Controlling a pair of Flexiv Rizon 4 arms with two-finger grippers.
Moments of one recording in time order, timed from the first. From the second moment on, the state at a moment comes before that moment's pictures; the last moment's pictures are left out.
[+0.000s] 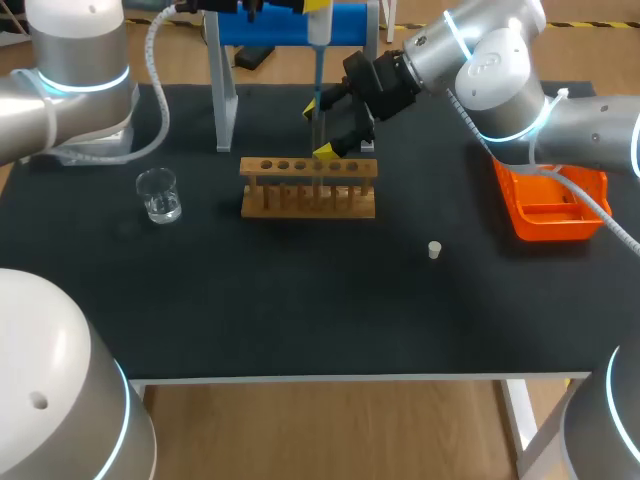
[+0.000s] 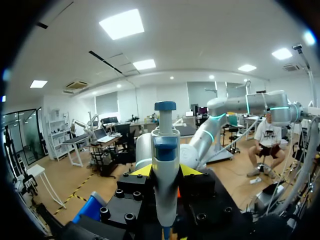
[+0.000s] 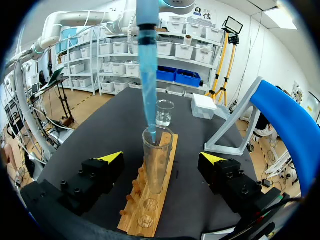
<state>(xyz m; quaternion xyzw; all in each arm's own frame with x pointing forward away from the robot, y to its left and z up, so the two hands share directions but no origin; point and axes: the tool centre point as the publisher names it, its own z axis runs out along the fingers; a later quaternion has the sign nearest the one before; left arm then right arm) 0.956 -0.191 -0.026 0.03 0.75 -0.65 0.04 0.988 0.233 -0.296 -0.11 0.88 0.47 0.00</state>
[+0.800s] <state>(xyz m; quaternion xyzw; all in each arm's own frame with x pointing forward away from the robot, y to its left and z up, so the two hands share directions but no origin) 0.963 -0.193 -0.023 0.04 0.76 -0.65 0.06 0.988 0.233 -0.296 -0.11 0.88 0.47 0.00</state>
